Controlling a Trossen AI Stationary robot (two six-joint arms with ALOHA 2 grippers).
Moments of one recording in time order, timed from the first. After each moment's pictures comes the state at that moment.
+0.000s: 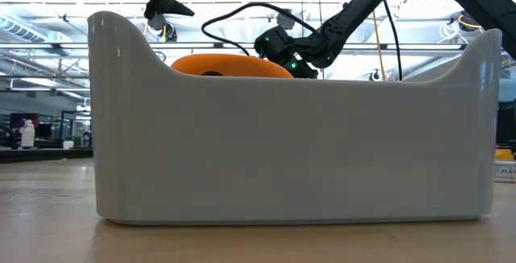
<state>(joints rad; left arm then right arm) 0.60 1.06 1.15 -0.43 0.18 -0.29 -0.42 2.08 1.37 0.20 -0.08 -0.14</state>
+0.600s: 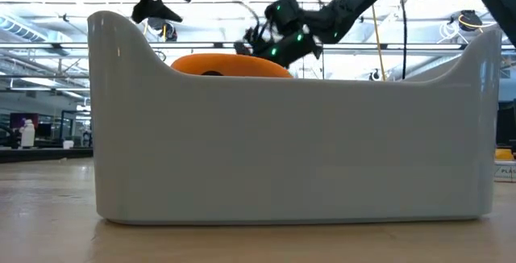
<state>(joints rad) 0.59 1.02 1.15 -0.62 0.24 -0.29 -0.42 1.94 1.37 0.24 -0.08 0.05</state>
